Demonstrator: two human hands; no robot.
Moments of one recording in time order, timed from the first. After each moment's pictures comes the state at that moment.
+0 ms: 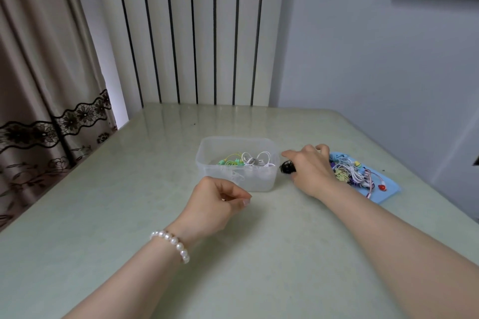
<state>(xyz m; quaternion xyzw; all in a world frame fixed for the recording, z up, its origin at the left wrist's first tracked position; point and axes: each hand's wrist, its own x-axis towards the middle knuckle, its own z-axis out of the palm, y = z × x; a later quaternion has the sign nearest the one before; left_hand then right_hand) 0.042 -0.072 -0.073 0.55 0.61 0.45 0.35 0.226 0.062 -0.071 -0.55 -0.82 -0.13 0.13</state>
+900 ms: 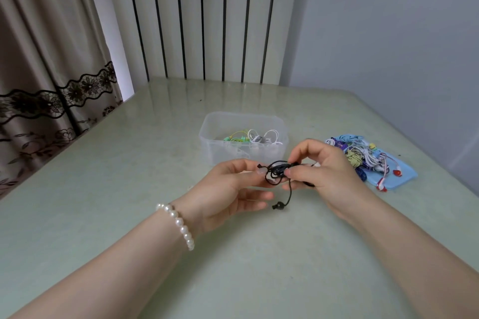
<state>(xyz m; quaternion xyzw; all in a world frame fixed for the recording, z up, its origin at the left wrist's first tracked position) 0.056 -0.079 -0.071 0.40 0.44 0.48 0.65 0.220 -0.032 -0.050 -0.39 -0.65 0.51 0.41</state>
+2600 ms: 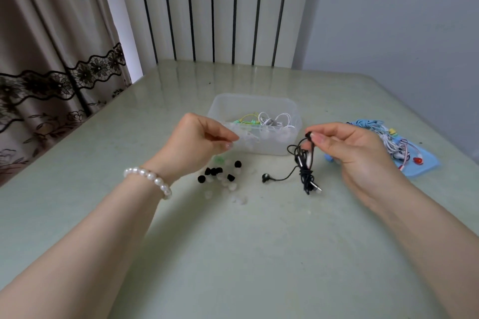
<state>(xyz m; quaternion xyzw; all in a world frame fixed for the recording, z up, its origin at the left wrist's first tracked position) 0.003 -0.064 -0.063 0.56 0.62 0.47 0.27 0.230 -0.026 -0.054 -0.37 -0.63 0.51 0.46</state>
